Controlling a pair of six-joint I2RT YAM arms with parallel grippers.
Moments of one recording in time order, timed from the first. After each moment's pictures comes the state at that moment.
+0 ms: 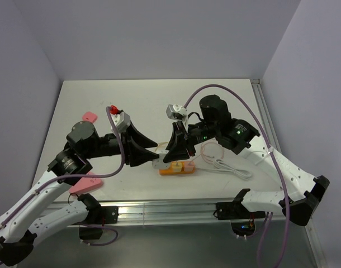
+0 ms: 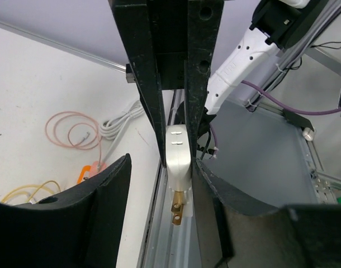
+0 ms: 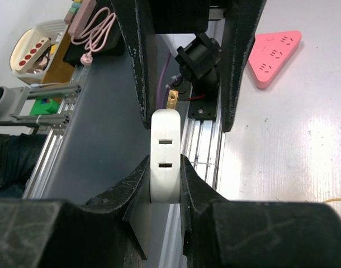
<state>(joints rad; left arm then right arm) -0.74 0.80 0.96 -0.17 0.69 -0.30 0.76 1.17 1.28 -0.54 -1.05 0.00</state>
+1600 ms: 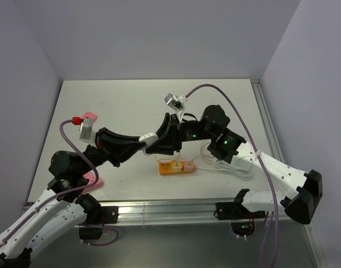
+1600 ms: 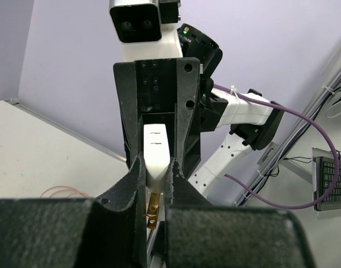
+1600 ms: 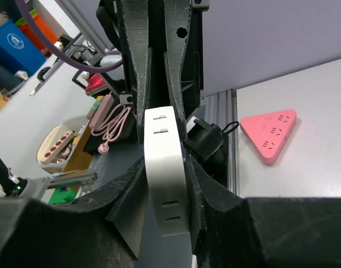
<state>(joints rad) -0.70 0.55 0.64 0.38 0.44 -0.68 0.85 1.17 1.06 0.26 -0.85 0.59</state>
